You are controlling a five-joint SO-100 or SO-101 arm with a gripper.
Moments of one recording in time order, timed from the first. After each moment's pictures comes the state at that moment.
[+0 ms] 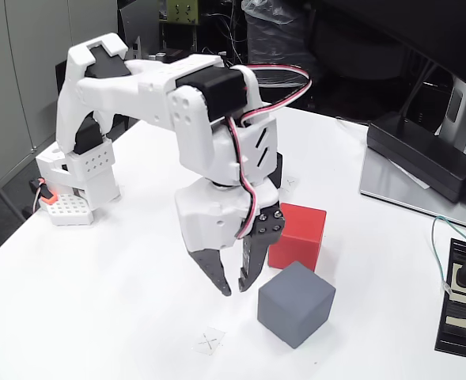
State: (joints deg) arm 21.2 64.9 51.8 90.6 -65.7
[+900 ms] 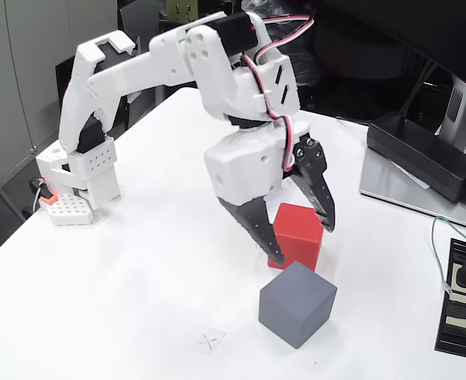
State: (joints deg) arm 16.3 64.9 38.1 90.7 -78.8
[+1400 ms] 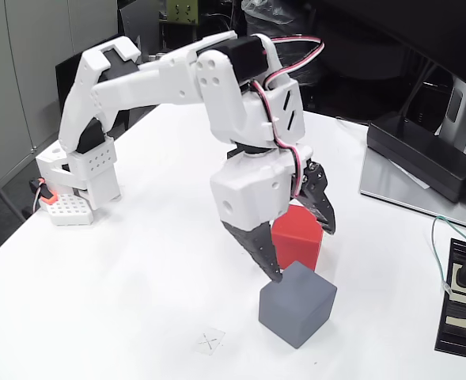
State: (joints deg) arm 16.3 60.6 37.1 90.7 -84.9
